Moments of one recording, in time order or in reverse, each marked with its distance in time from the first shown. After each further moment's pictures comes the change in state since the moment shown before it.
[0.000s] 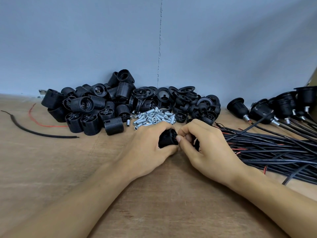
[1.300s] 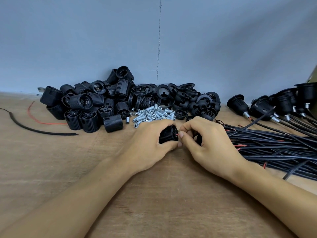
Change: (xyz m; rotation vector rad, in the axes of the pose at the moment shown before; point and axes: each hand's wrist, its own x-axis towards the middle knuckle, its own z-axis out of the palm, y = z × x) left_hand 0.005 -0.004 0.002 -0.059 -0.038 0.077; right_hand 0.001 -0.001 -0.005 0.020 -0.029 0.100
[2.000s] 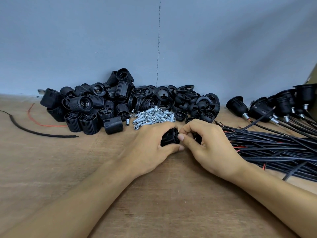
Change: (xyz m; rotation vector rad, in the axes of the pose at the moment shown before) left_hand -0.001 0.006 0.001 -0.015 -0.017 0.006; right_hand 0.001 0.002 -0.003 0.046 -0.034 0.008
